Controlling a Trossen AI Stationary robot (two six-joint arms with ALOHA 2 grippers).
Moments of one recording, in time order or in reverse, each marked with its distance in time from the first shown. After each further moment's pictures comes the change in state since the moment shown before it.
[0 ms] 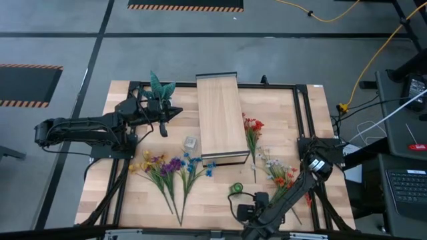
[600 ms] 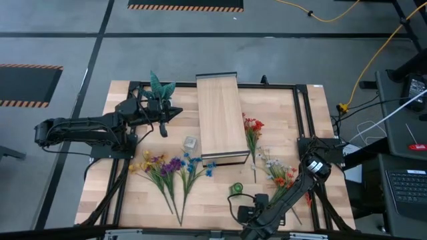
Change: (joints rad) left arm 0.000 0.000 0.000 -0.009 0.000 -0.027; right arm -0.001 0.028 0.001 0.020 -0.065 0.007
